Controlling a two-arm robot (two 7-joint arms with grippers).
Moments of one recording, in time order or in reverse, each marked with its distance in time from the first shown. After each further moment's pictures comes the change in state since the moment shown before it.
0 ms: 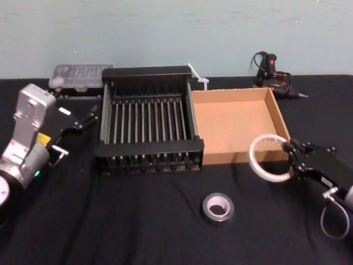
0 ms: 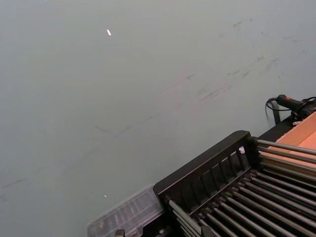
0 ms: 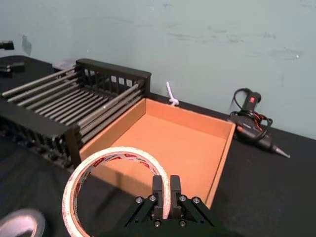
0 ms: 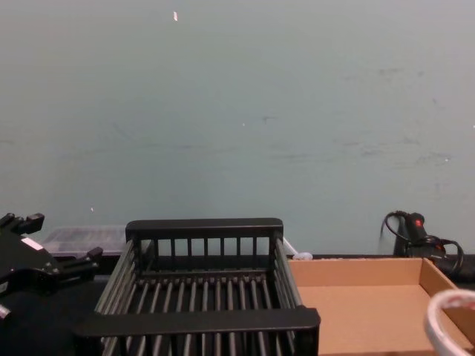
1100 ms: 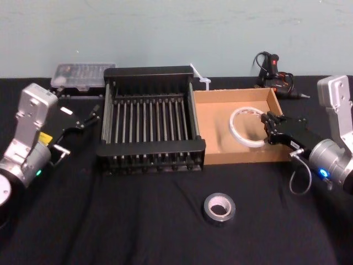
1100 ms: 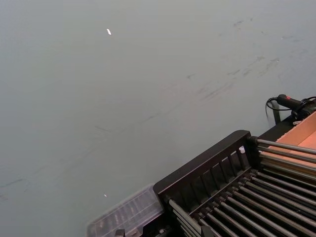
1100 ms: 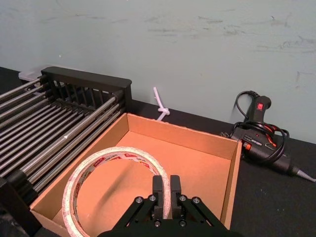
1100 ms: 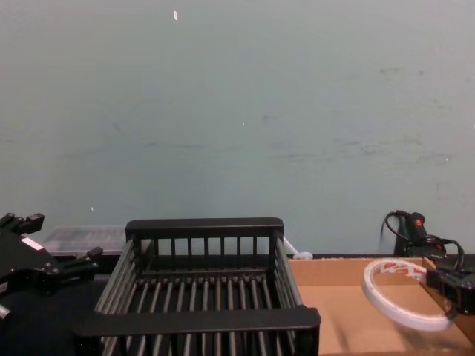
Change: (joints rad) left arm 0.000 0.000 0.000 0.000 0.000 0.000 0.000; right arm 0.328 -0.125 -0.126 0.303 -0.016 0.062 -0.033
